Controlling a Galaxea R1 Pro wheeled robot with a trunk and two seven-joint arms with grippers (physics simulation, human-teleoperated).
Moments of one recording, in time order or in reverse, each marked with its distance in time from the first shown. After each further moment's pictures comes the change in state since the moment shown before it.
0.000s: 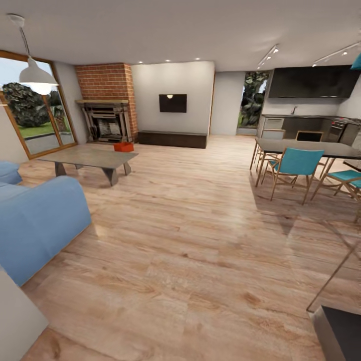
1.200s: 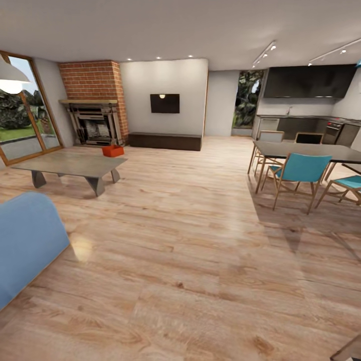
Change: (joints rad) left arm 0.000 0.000 0.000 0.000 0.000 0.000 0.000; right arm 0.000 0.000 0.000 0.000 -0.002 0.001 0.000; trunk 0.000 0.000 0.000
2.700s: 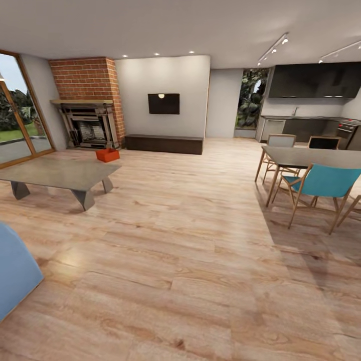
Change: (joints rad) left arm 0.000 0.000 0.000 0.000 0.000 0.000 0.000; right arm 0.000 0.000 0.000 0.000 0.000 0.000 0.000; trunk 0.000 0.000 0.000
